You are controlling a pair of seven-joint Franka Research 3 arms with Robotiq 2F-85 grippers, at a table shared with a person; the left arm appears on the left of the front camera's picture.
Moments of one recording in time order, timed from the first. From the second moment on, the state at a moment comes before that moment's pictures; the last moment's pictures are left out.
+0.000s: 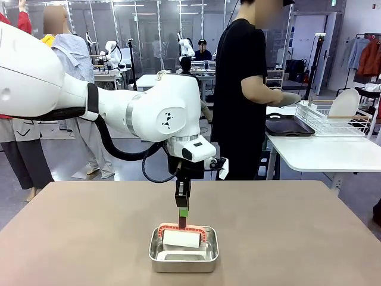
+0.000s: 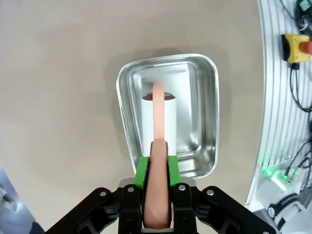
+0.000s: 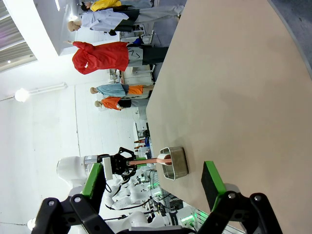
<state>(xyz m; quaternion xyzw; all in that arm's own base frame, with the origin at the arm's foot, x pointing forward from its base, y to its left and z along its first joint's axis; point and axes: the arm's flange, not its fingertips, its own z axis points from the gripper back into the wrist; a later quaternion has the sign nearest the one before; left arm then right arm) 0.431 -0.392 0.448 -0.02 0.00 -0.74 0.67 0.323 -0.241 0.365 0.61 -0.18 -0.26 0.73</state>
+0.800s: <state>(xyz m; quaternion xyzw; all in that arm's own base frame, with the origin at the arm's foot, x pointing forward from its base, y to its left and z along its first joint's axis) 0.473 -0.385 0.416 -0.06 0.03 -0.69 0.72 0.323 -0.241 0.365 0.61 -0.18 -0.26 0.73</state>
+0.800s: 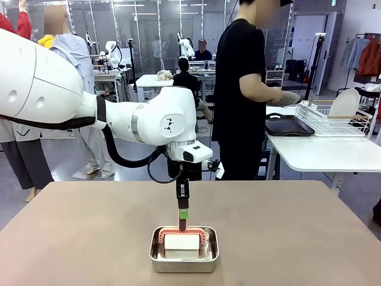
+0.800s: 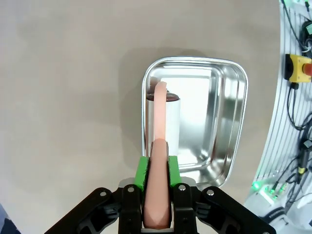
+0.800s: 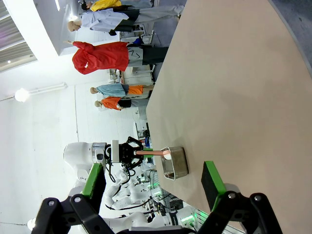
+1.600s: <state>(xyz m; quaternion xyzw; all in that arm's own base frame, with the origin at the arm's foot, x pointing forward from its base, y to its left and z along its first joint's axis) 0.477 -0.384 0.425 -0.05 0.01 -0.70 0.72 0.323 -0.241 0.365 0.61 -0.18 -0.26 0.73</state>
